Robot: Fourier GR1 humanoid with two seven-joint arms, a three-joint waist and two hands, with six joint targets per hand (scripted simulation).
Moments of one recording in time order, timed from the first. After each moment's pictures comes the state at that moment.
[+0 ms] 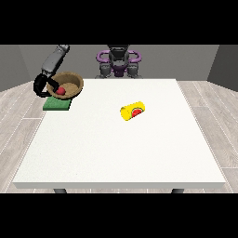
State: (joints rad) left arm -0.94 0.97 0.51 -0.81 0.42 -0.37 -0.18; right arm -0.67 -0.54 -0.27 -0.77 -0.03 0.05 -0.01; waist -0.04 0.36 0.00
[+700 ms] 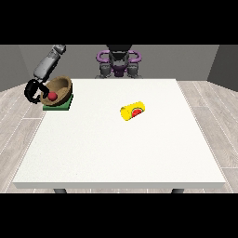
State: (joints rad) left arm -0.97 0.98 0.50 -1.01 0.49 -0.31 -0.08; right arm -0.72 -0.69 -0.36 -0.53 -0.04 0.14 -0.22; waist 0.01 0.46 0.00
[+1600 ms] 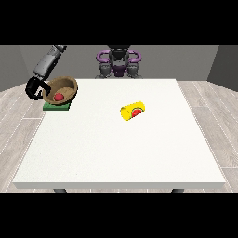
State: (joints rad) left arm -0.90 0.96 0.50 -0.96 0.49 -0.32 -0.13; right arm -0.73 -0.67 -0.35 -0.49 -0.04 0.17 -0.17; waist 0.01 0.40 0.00
